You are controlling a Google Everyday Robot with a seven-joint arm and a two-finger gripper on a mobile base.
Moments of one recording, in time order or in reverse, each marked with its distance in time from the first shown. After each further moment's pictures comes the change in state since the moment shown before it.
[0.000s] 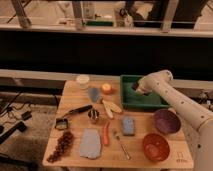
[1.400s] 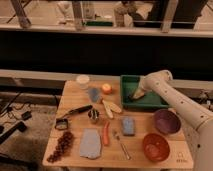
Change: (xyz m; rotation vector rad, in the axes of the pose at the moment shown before) arm -0.003 0.000 0.001 0.000 -0.002 -0.002
